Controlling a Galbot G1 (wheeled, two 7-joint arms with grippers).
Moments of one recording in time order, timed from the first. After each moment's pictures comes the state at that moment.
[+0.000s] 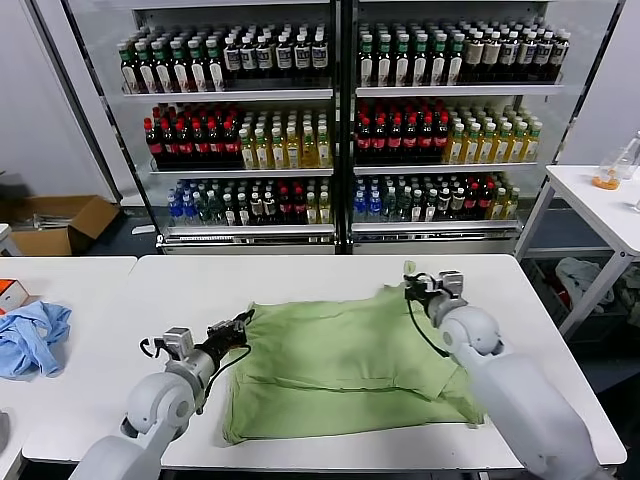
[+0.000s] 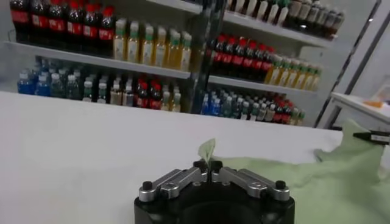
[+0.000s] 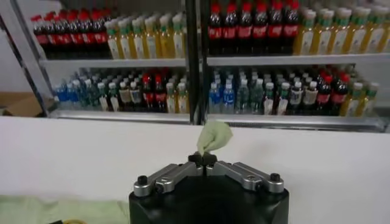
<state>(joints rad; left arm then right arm) 1.06 -1.04 -0.28 -1.80 -0.79 0.44 -0.10 -0.69 1.00 0.09 1.58 0.79 -0.53 0.23</state>
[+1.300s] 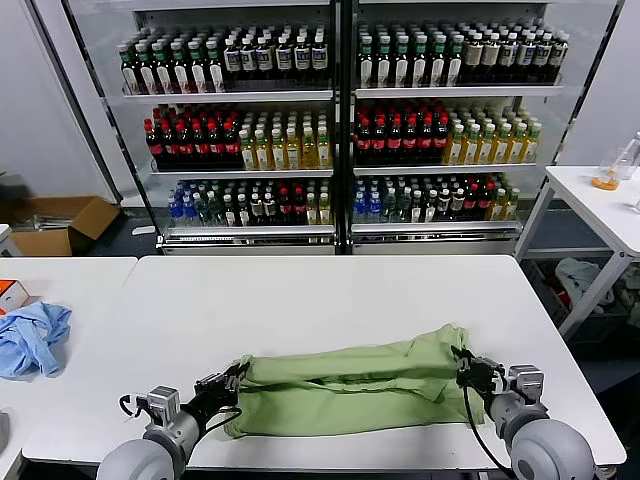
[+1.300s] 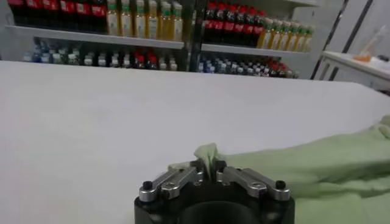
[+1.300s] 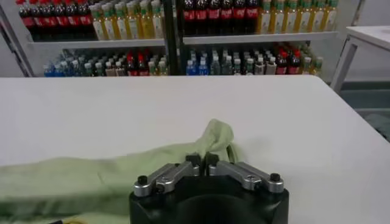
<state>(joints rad) 1.39 -1.03 -0.38 -2.02 -0.64 0.48 -0.08 -1.39 0.94 0.48 2.10 0.73 -0.58 0.29</state>
